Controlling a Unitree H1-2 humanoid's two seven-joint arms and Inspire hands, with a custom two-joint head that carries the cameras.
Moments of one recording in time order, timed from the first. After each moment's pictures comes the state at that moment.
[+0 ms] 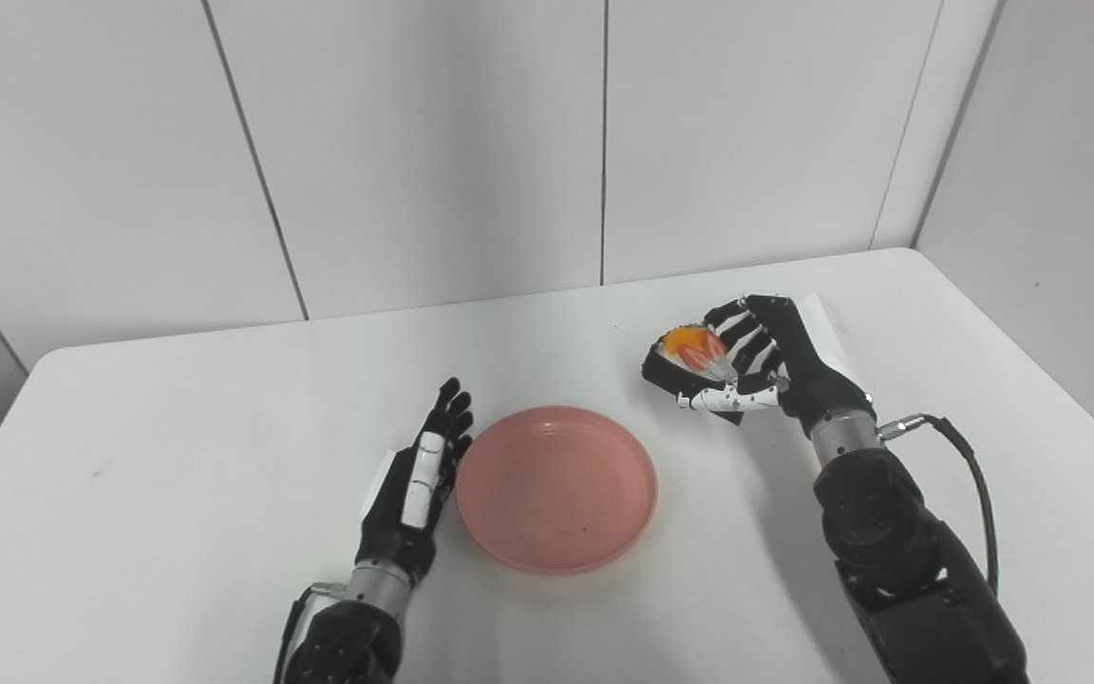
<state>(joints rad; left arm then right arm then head) -0.33 -0.08 -0.08 0.34 -0.06 -0.09 -0.17 -0.38 -0.28 0.10 -0.14 -0.45 0.38 -0.01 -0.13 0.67</state>
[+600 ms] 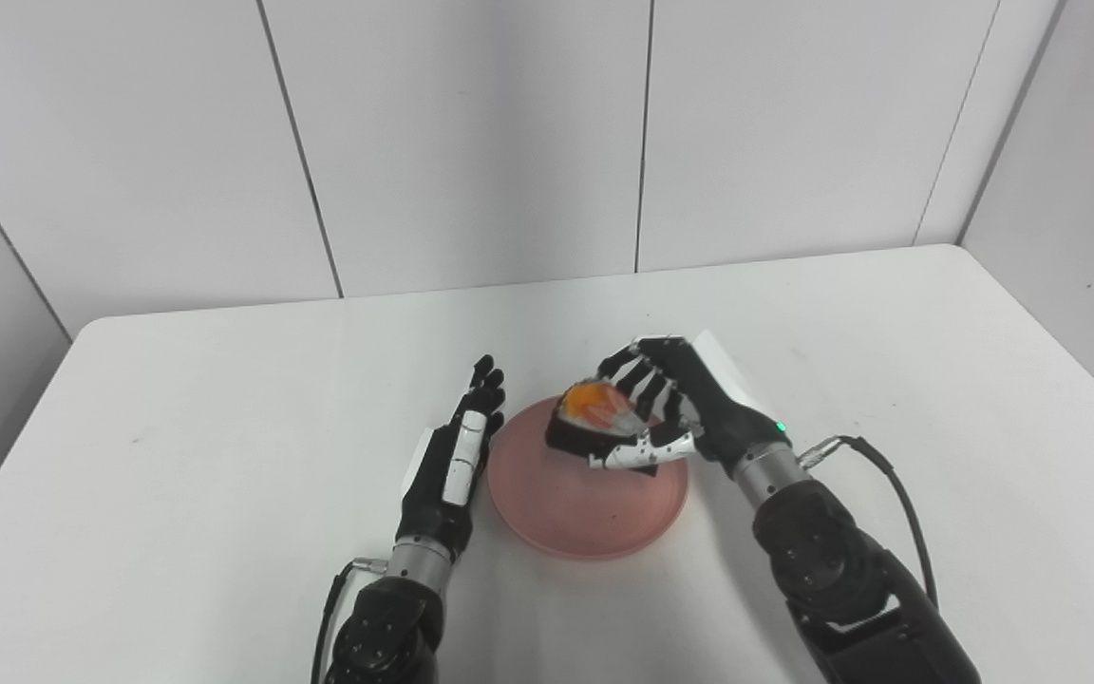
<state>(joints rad) -0.33 -0.10 -0.08 0.33 -0.03 -0.11 -0.12 -0.37 -0.21 0.29 -0.05 -0.45 0.25 0.07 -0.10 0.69</state>
